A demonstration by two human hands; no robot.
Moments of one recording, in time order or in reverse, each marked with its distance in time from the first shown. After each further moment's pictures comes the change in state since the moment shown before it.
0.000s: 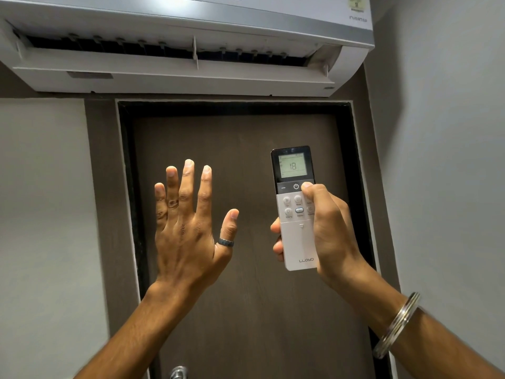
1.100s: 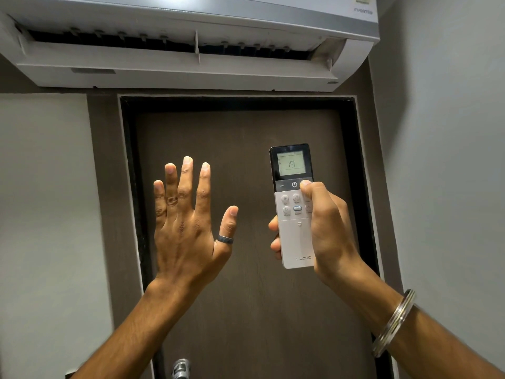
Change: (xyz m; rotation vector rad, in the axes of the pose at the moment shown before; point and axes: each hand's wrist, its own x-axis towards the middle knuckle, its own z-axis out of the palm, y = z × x) left_hand -0.003 -0.002 -0.001 -0.004 -0.021 -0.014; right_hand 0.000 0.004 0.005 0.014 0.019 0.024
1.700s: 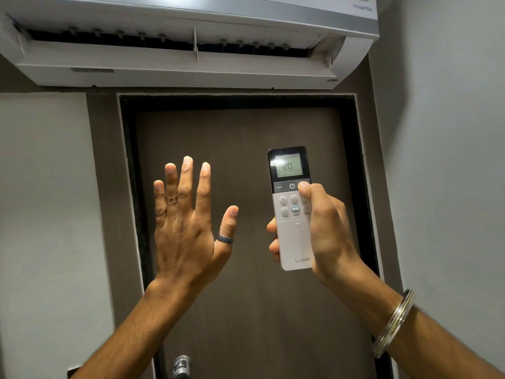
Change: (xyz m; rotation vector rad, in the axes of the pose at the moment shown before) left_hand -0.002 0.003 -0.001 -0.002 -0.004 0.002; right_hand 0.001 0.007 -0.006 -0.002 -0.022 0.035
